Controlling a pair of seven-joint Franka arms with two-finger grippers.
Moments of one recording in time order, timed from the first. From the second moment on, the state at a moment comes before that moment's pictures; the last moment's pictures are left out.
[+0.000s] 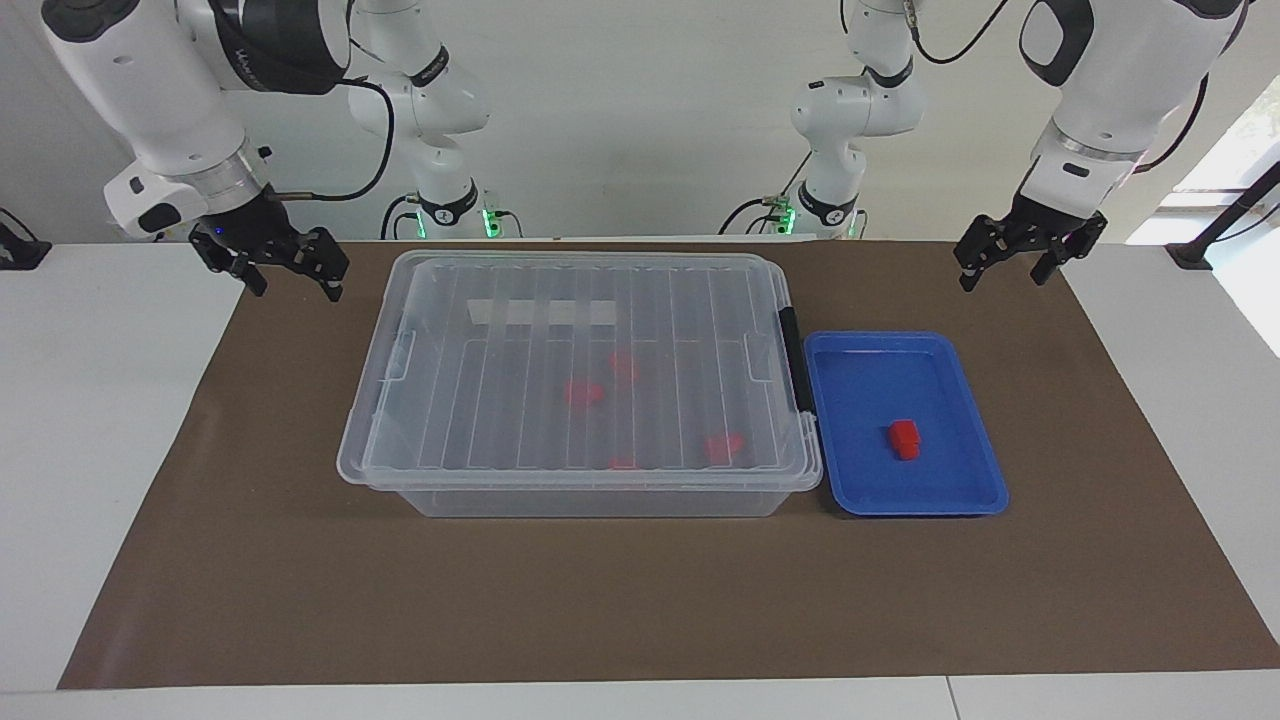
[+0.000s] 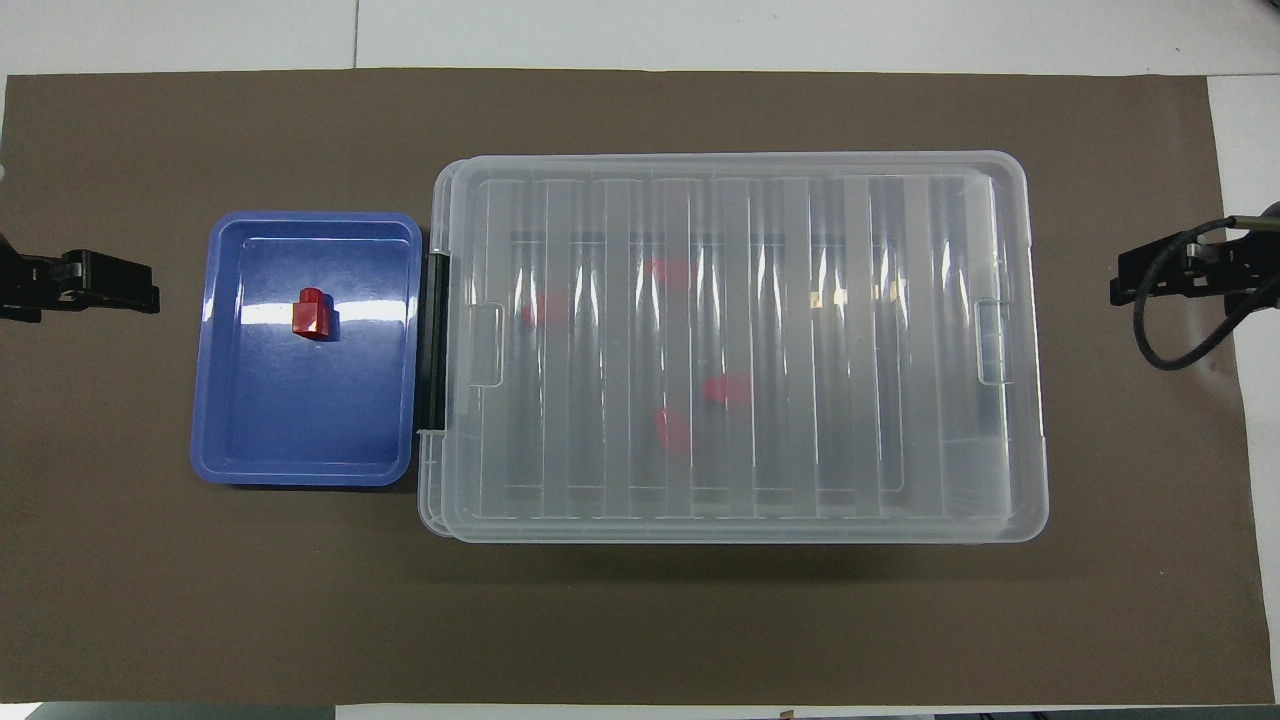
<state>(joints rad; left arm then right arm) -0.02 -0.06 -0.06 -1.67 0.02 1.66 -0.08 0.01 0.02 -0.06 -1.60 0.00 1.58 0.08</state>
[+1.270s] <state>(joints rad) -0.02 -0.06 -0.06 -1.67 0.02 1.66 -0.08 0.01 0.03 0.02 -1.61 0.00 1.59 0.10</state>
